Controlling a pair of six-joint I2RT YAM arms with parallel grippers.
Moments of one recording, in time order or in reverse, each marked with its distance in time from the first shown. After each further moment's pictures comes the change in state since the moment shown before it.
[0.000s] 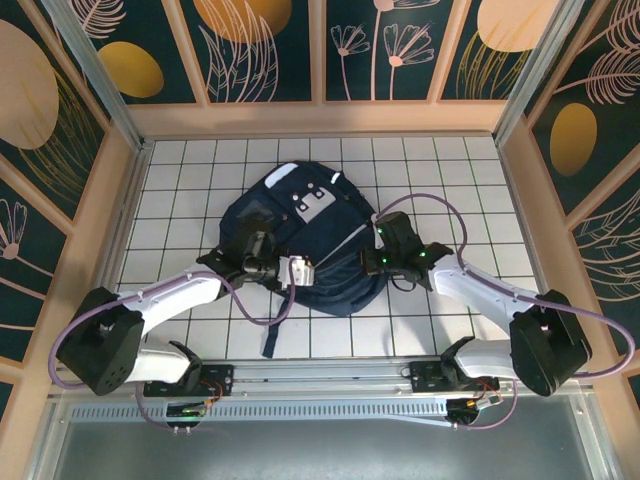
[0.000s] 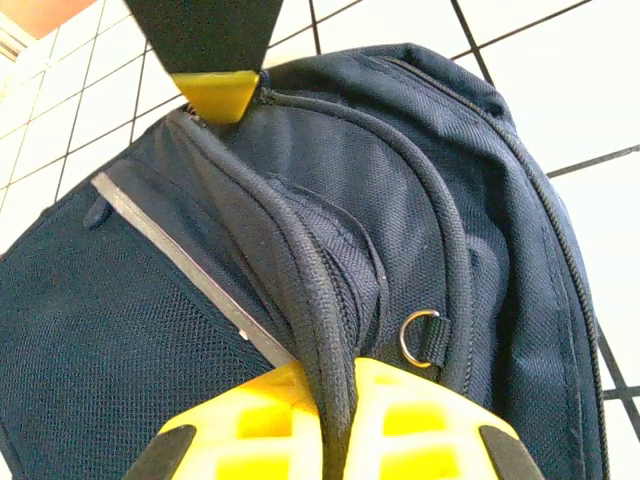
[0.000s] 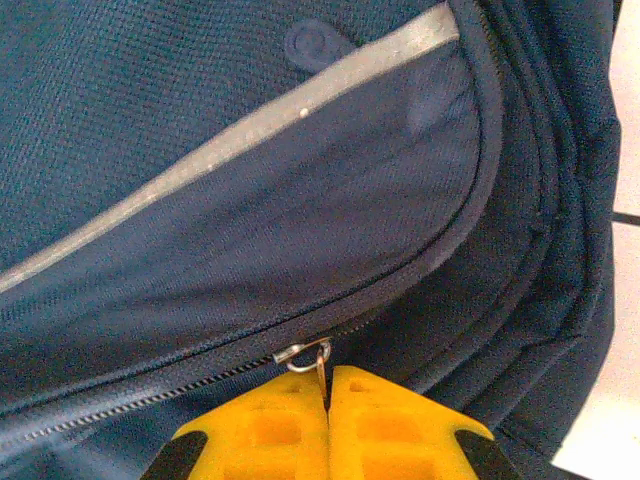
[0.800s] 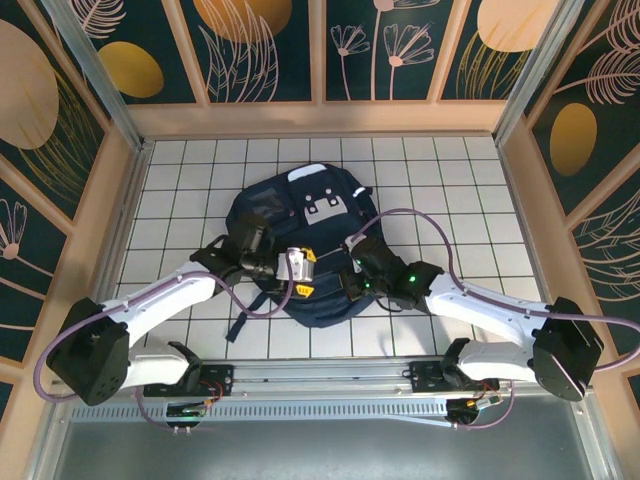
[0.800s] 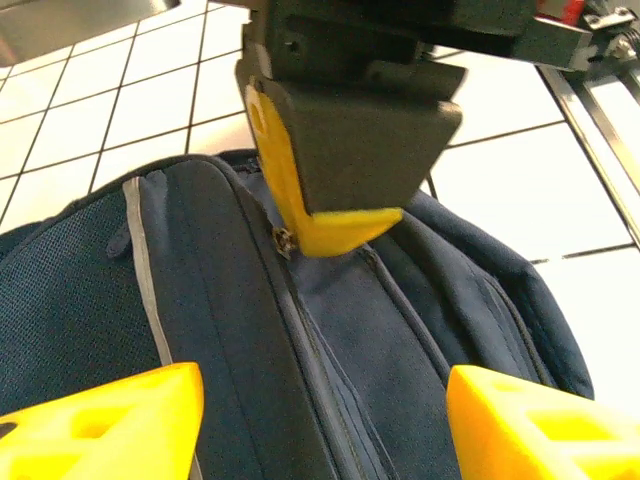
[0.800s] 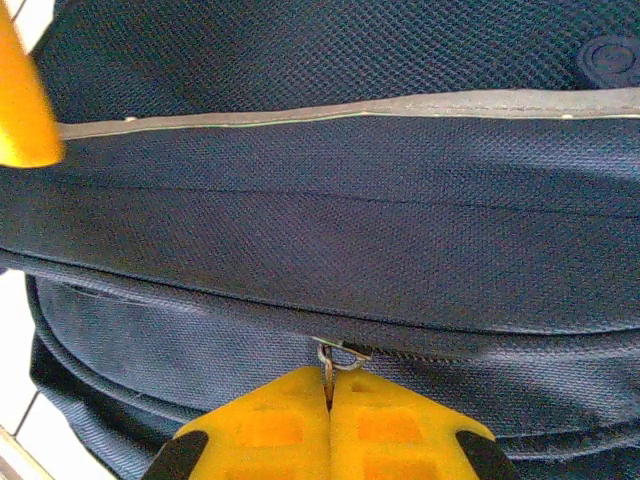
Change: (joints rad) left arm -0.086 -0.031 0.079 -0.087 0.021 -0.215; right arm 0.279 -0.052 0.012 -0.024 0.026 0.077
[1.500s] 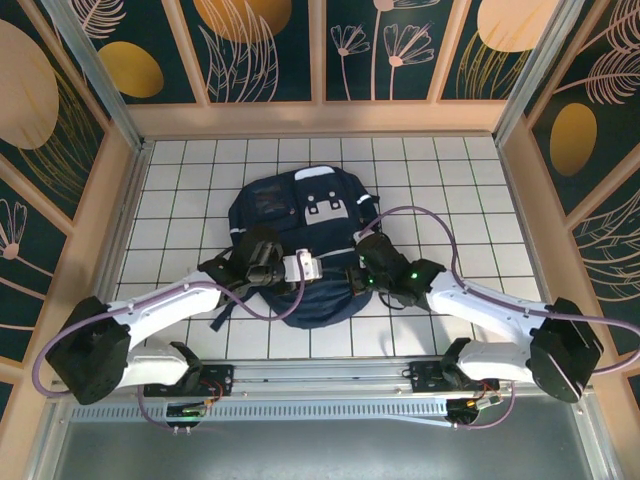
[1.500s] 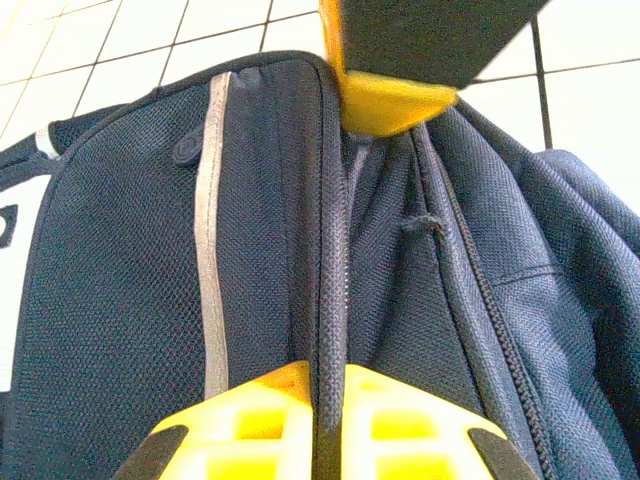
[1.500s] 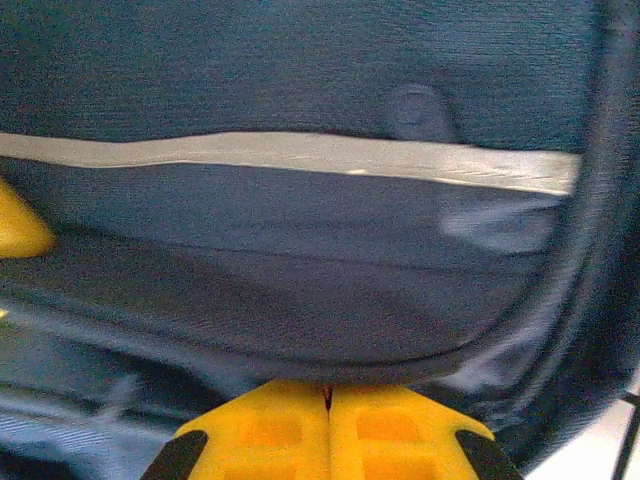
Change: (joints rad) left arm -0.076 -0.045 -0.075 0.060 -0.312 -0.085; right arm -0.066 0.013 -0.008 -0.020 0.079 0.023
